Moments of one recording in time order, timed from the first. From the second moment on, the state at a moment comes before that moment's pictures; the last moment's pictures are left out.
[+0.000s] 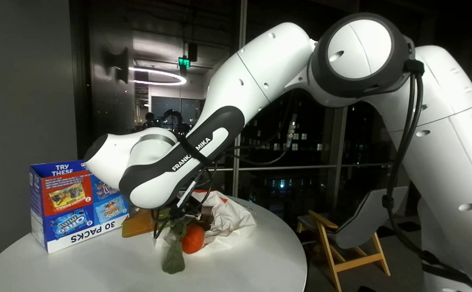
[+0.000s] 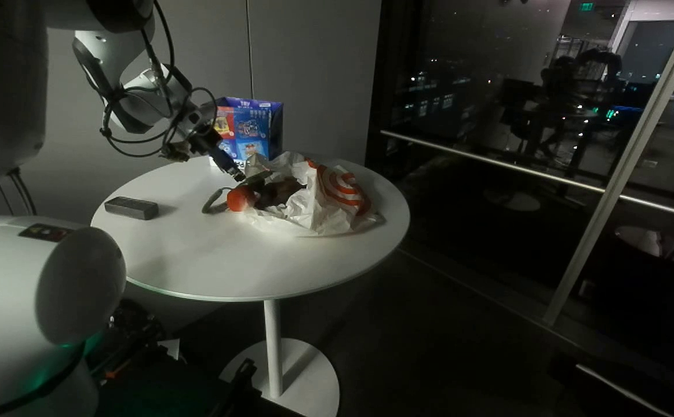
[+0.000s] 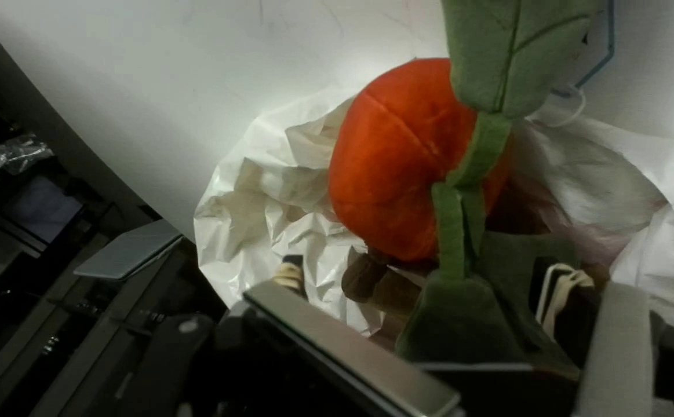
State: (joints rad) arm 0.45 0.47 0.13 -1.73 -0.79 1.76 1.73
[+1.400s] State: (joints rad) arm 0.39 0.34 0.14 -1.84 -0.59 1.55 2.00
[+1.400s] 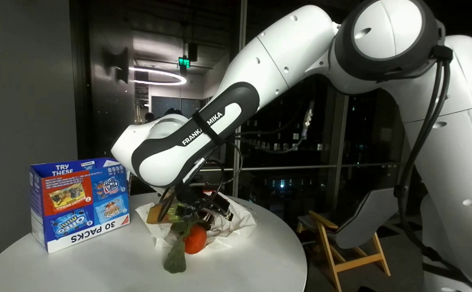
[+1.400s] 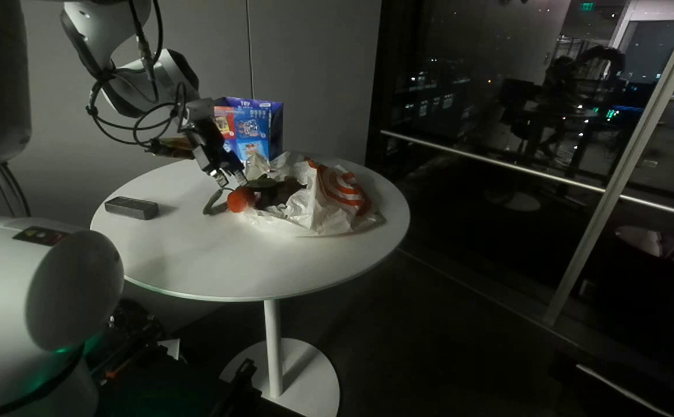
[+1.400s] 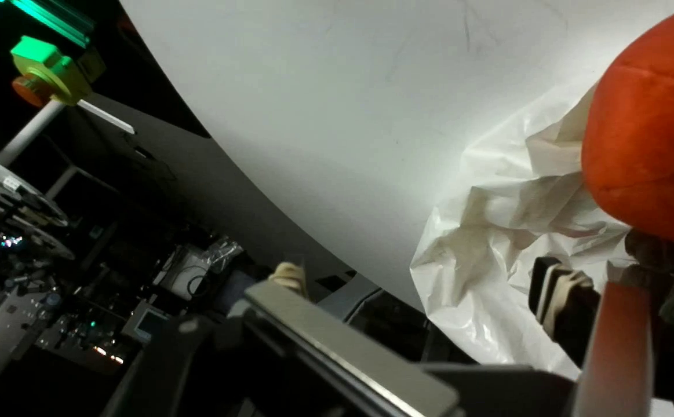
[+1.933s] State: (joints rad) arm 0.32 0.38 0.12 -1.84 -0.50 1.64 2.08
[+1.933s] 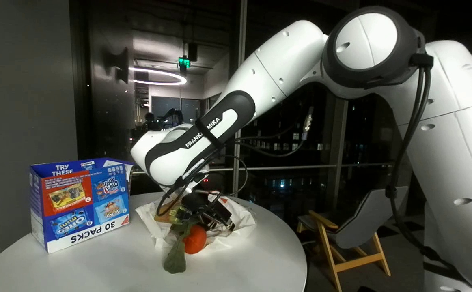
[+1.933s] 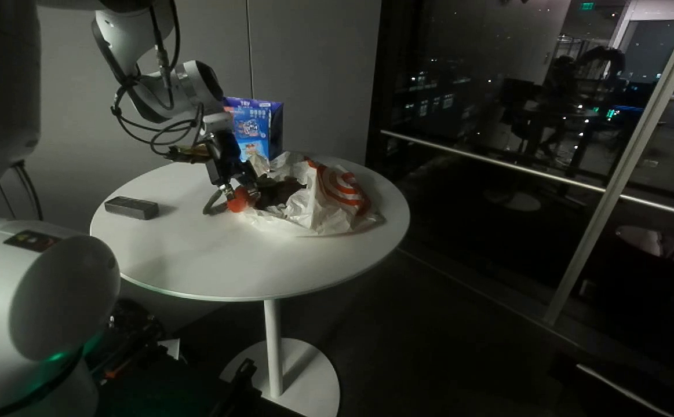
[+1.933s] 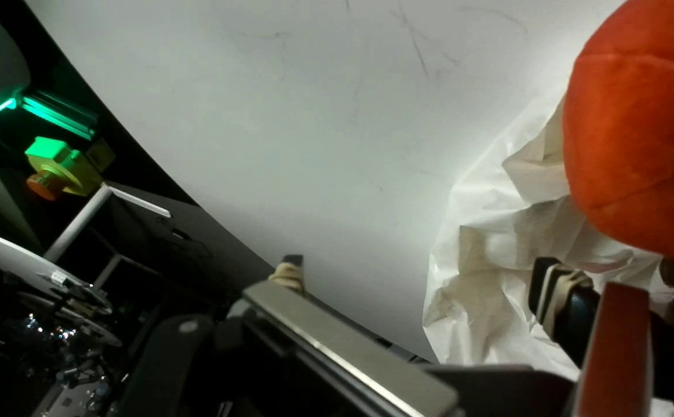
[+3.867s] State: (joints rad) arm 0.25 0.42 0.08 -1.88 -0.27 1.90 1.82
